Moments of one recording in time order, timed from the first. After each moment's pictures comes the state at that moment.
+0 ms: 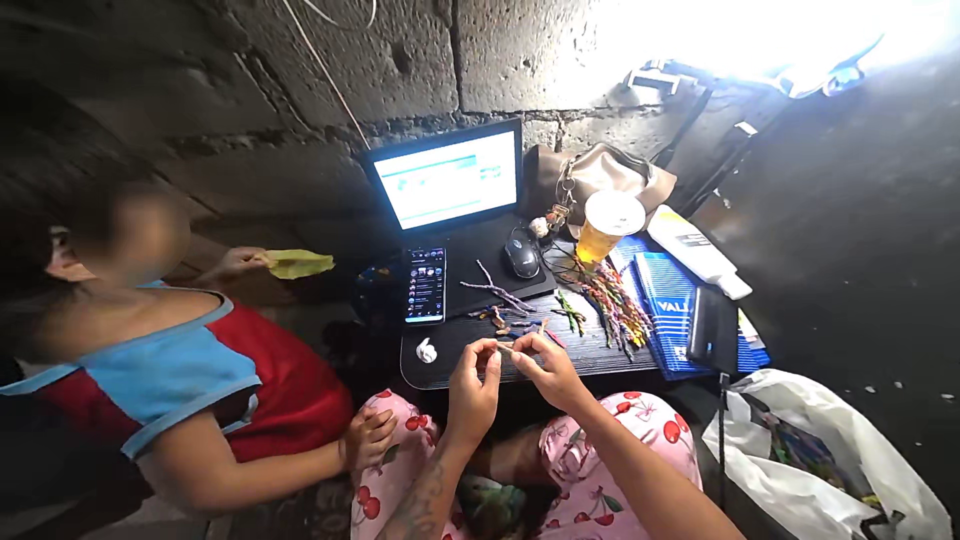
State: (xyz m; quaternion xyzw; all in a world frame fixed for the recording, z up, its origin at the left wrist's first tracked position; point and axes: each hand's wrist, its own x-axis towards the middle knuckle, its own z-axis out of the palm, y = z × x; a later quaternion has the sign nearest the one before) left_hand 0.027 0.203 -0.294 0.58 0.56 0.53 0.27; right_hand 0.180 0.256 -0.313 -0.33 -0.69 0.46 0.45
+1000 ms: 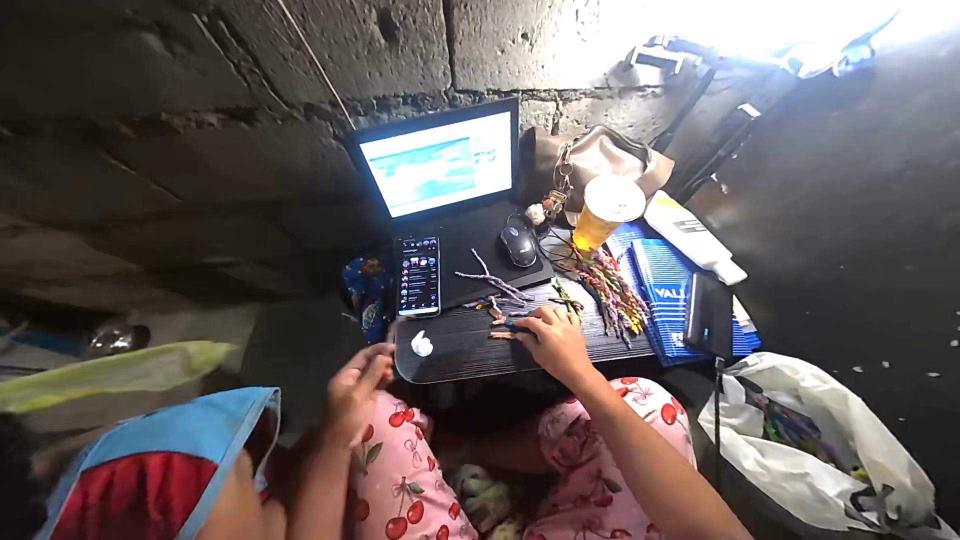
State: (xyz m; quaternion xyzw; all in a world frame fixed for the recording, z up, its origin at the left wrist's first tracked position) left_hand -0.108 0.180 -0.264 0.38 0.61 0.55 0.43; right_hand 0.190 0.281 -0.323 -0.52 -0.81 0.17 0.23
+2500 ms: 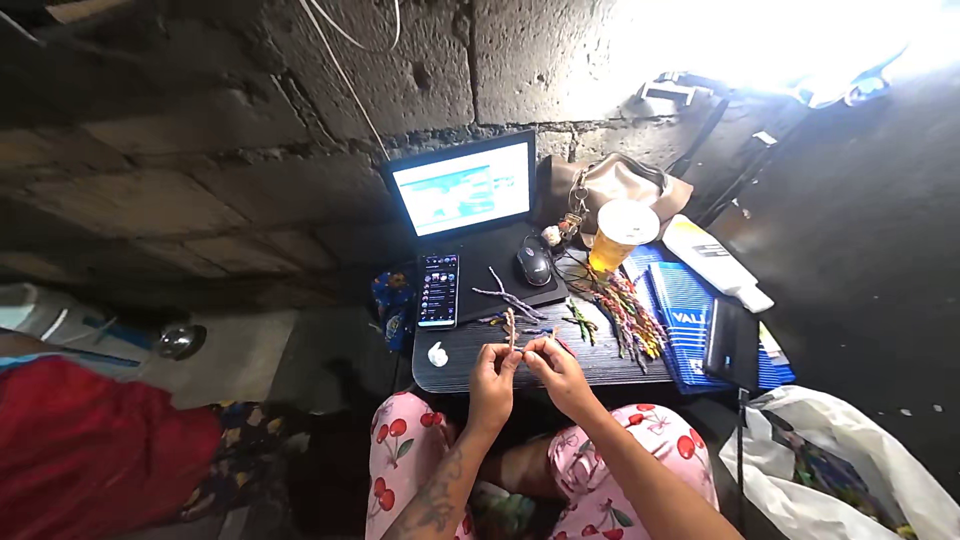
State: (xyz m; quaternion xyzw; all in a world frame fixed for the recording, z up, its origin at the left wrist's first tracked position) left_hand 0.041 0.219 -0.300 0.49 0.57 0.56 0.35; right_hand 0.177 0.256 -0.312 -0.37 -0.62 0.53 0.45
